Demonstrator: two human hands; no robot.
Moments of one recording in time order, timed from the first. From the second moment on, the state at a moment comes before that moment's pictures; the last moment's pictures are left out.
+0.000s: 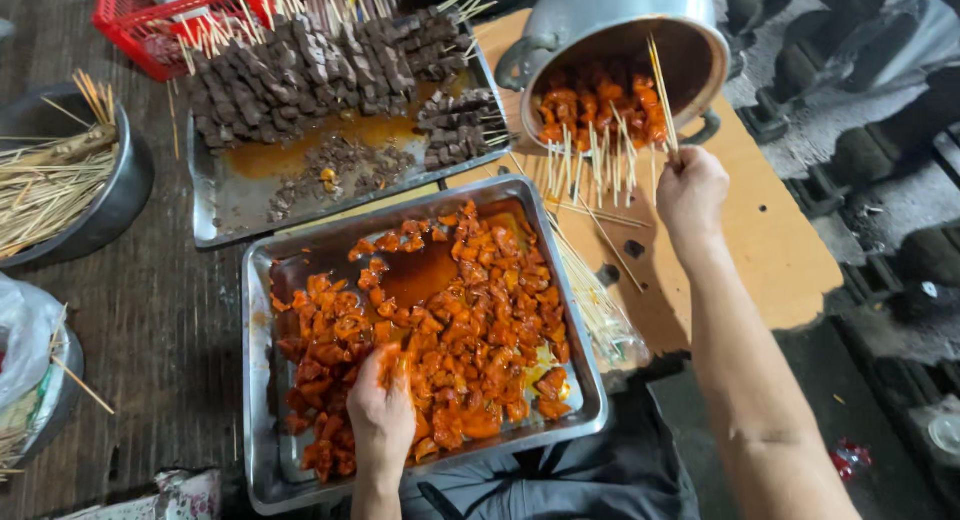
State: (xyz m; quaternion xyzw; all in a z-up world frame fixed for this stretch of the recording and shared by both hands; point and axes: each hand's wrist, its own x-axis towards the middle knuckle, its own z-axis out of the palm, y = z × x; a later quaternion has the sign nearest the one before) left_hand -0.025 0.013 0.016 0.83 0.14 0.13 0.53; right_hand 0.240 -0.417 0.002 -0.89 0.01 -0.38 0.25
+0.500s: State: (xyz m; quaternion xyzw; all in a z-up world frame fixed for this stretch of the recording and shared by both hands) left_hand 0.029 -0.003 0.024 0.94 0.01 0.06 0.34; right_hand 0.137 -0.392 0.023 -0.82 0.10 -0.23 0.52
